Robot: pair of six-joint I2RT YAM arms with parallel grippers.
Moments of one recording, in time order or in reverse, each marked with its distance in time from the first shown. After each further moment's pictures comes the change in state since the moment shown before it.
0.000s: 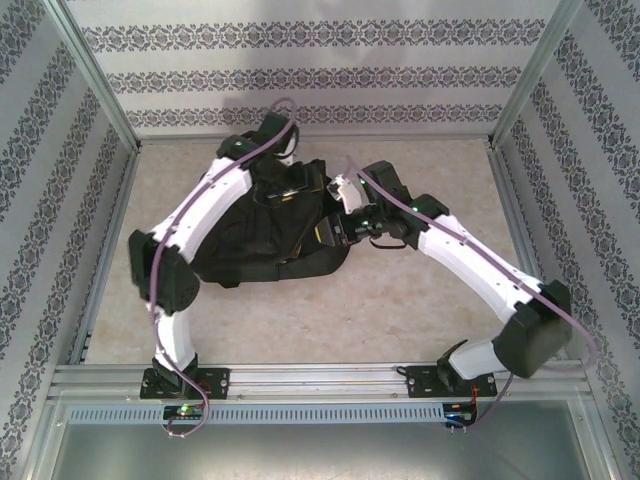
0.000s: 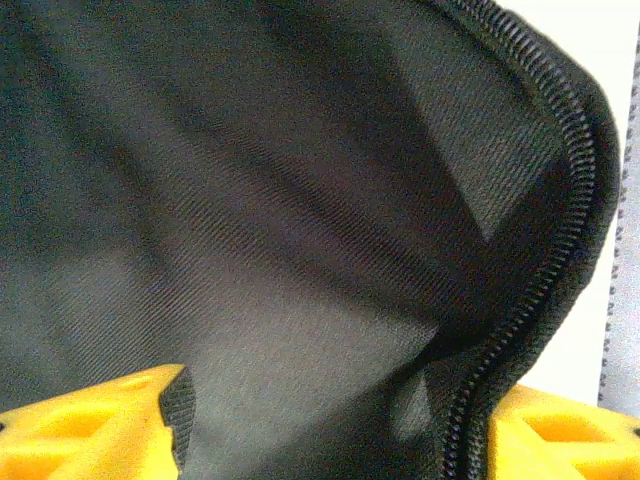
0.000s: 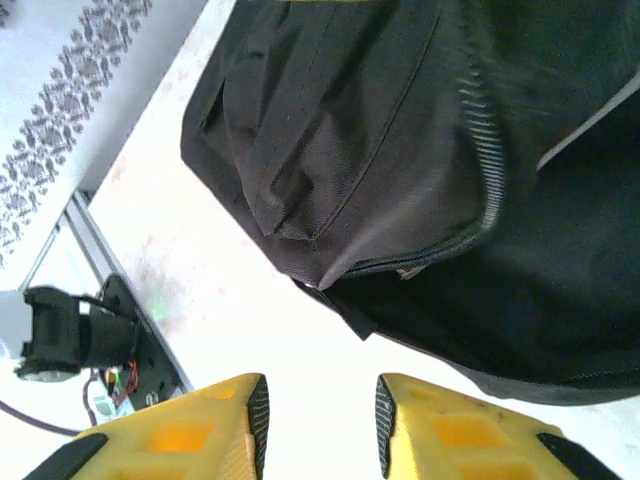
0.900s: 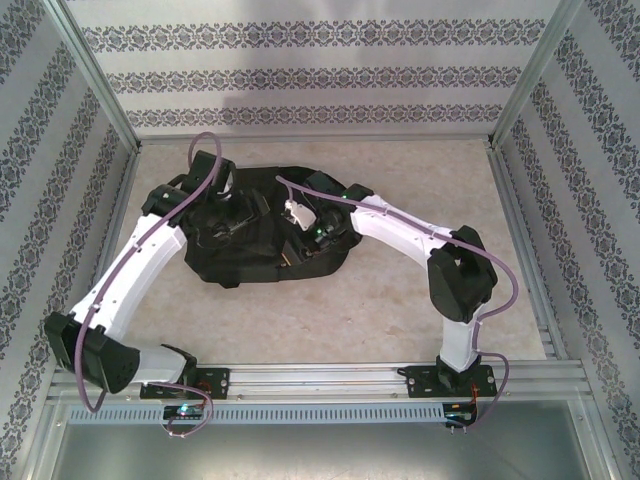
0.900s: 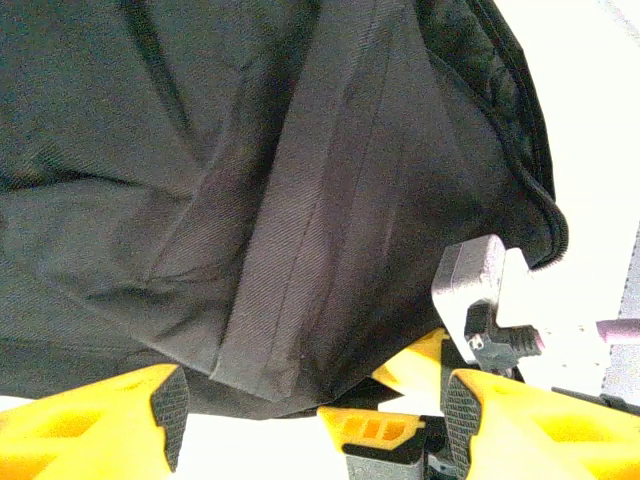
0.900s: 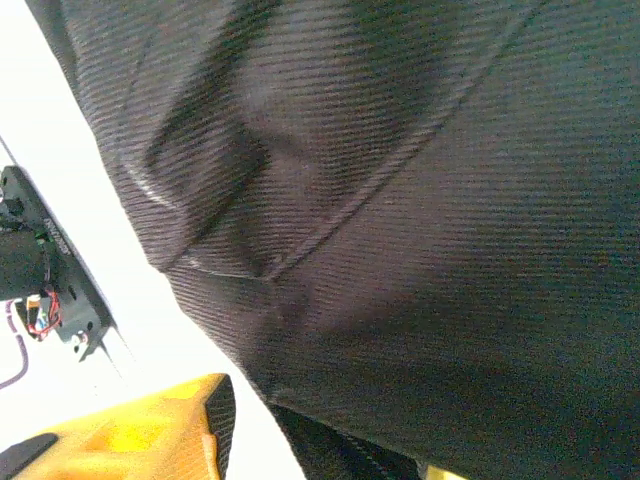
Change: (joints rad) left arm 0.110 -0.511 -0.517 0.050 -0.082 -0.156; right arm 0.134 0.422 0.239 -0.159 0.013 -0.104
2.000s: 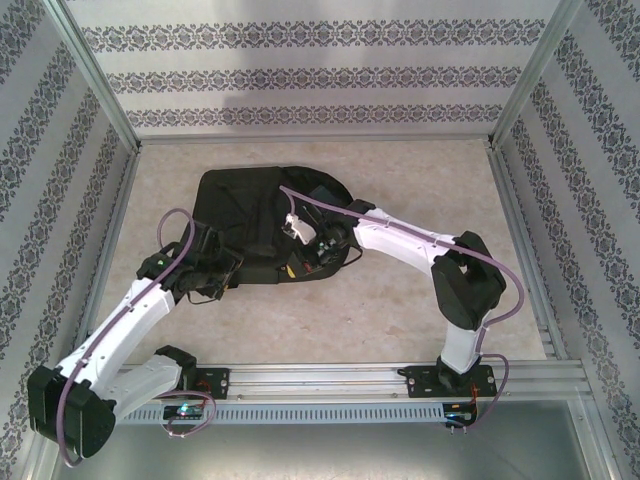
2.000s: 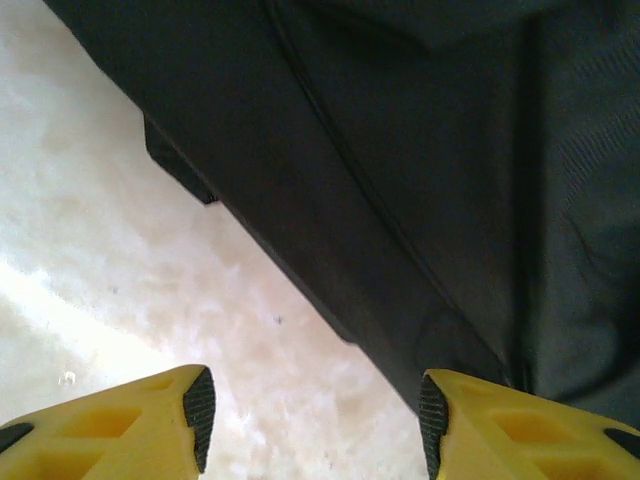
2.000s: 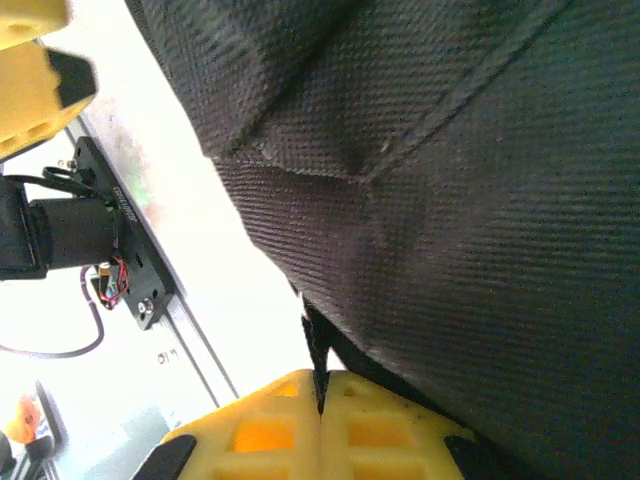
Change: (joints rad) left arm 0.007 -0.332 -0.618 0.195 -0.097 -0.571; right arm 0.029 -0.066 -0.169 0.126 -0.130 0.095
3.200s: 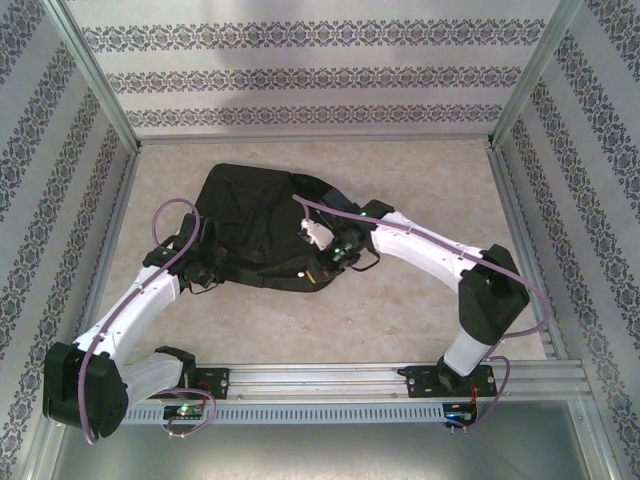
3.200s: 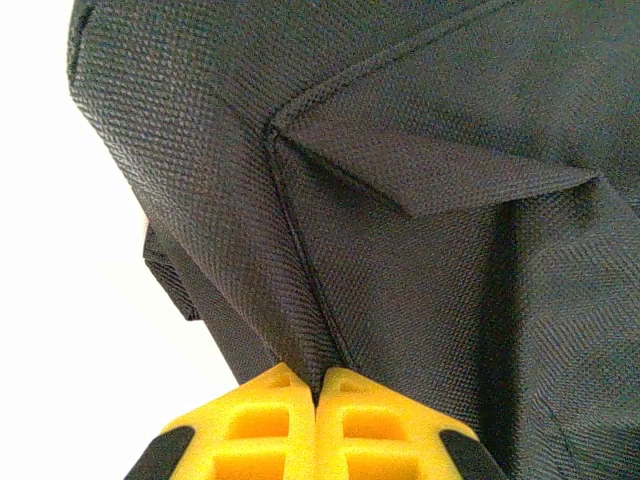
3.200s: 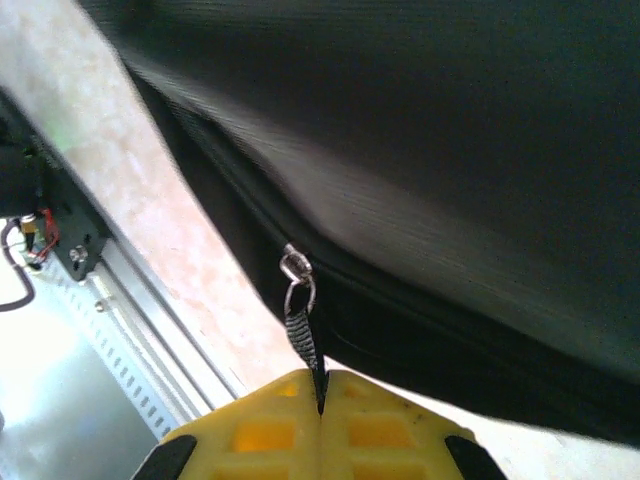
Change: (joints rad) left arm 0.116 0.117 -0.008 0.130 -0.158 0.171; right arm -0.041 -0.160 -0.061 -0.200 0.166 -0.064
